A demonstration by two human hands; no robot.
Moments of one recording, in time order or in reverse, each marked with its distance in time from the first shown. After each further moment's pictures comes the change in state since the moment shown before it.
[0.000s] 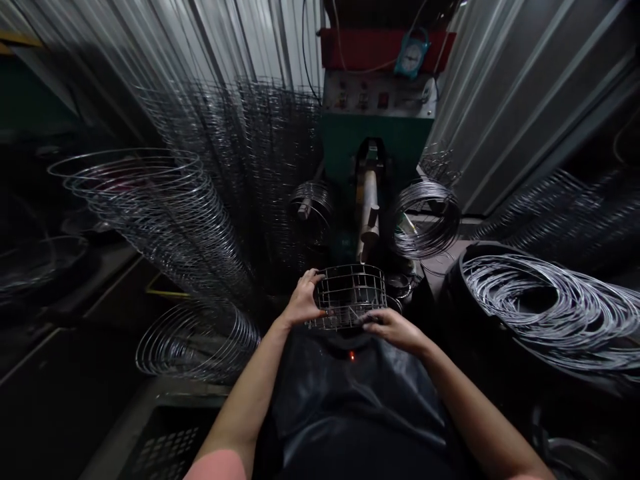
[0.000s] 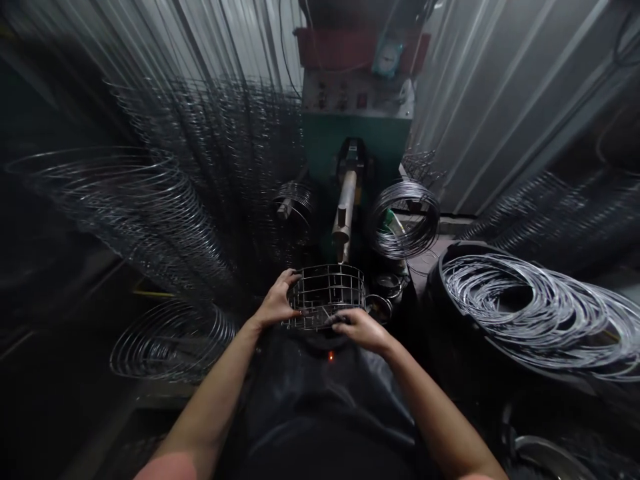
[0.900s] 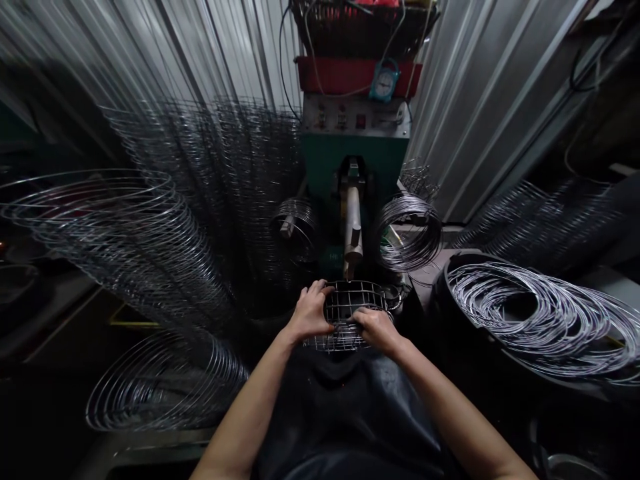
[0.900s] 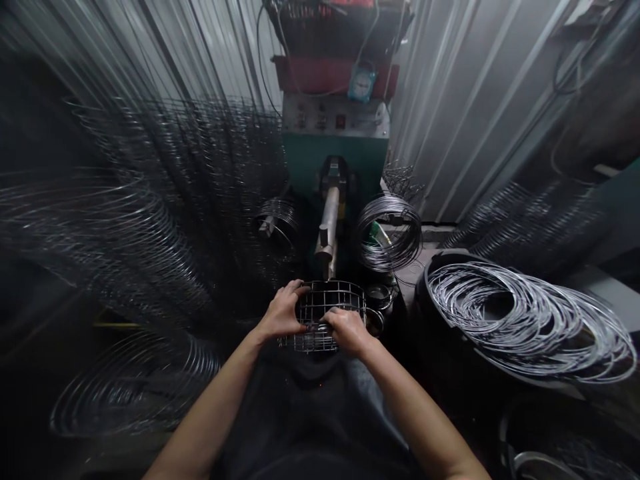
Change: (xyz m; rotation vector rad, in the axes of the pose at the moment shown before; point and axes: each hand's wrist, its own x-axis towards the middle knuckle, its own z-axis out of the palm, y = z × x) left_hand 0.041 0.049 0.006 0.167 -0.135 0.061; right_hand 0.033 0.015 -0.016 -0.818 0.143 -0.047
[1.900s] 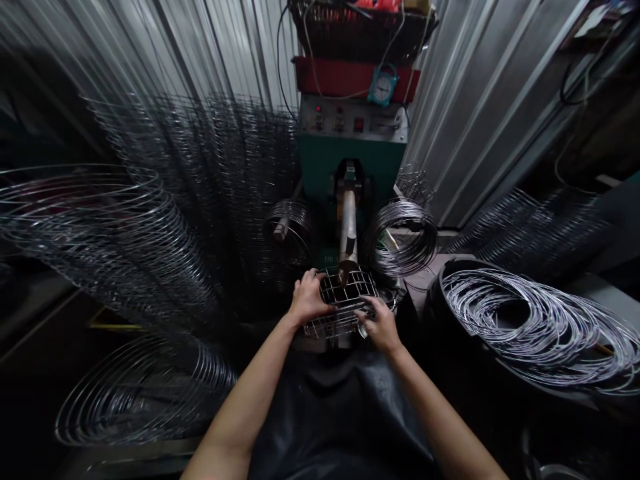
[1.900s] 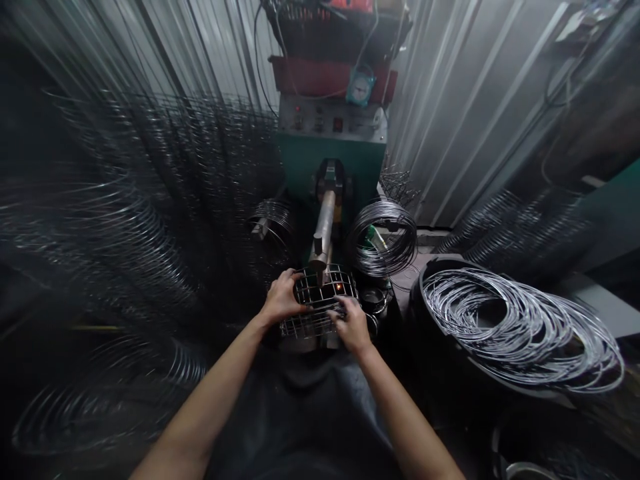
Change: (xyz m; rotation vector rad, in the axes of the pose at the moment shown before) left_hand 0.045 -0.002 -0.001 0.057 0.111 -0.149; right_hand 0.011 0.037 0.030 0.468 0.598 0.180
